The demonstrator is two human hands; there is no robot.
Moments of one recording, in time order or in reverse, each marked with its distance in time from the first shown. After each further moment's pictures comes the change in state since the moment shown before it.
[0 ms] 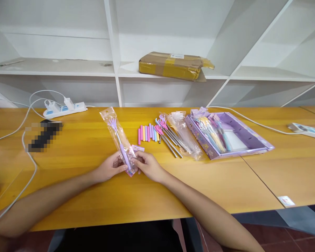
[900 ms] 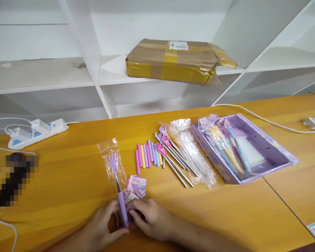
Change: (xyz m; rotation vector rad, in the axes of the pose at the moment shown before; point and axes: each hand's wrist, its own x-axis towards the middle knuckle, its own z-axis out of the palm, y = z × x) left_hand -0.017 0.018 -0.016 0.506 -0.060 -0.431; right_hand 0.006 -0.006 0.000 -0.313 -0.137 -0.112
